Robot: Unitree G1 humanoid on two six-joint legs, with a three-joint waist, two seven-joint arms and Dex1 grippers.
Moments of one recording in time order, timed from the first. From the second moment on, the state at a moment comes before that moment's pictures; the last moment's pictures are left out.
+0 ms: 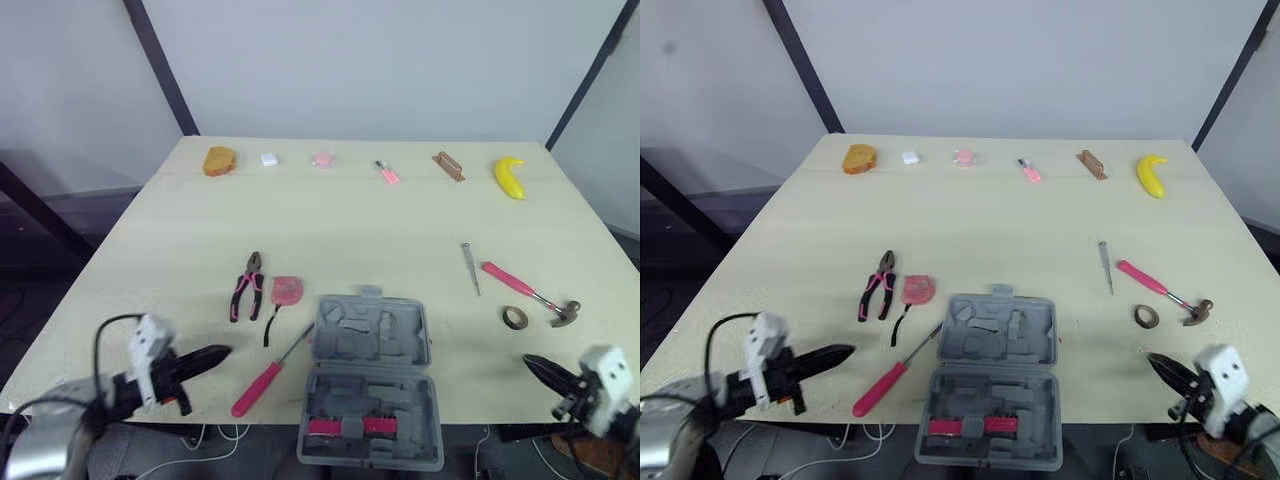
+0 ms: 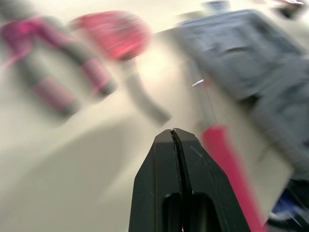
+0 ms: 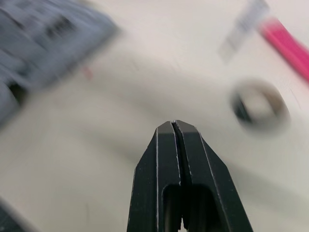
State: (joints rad) left arm 0.23 0.69 0.41 0.01 -0.47 0.32 -1.15; right arm 0.41 -0.52 -0.41 -0.09 0.41 0.03 0.89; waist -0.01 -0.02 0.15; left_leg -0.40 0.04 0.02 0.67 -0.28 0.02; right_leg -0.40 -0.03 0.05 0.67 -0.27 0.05
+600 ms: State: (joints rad) left arm 0.45 0.58 0.58 -0.07 -0.55 0.28 -0.99; right arm 0.48 -0.48 -0.56 0.07 0.52 -0.11 0.94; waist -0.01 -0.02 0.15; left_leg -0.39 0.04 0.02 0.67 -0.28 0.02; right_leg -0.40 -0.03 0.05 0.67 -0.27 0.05
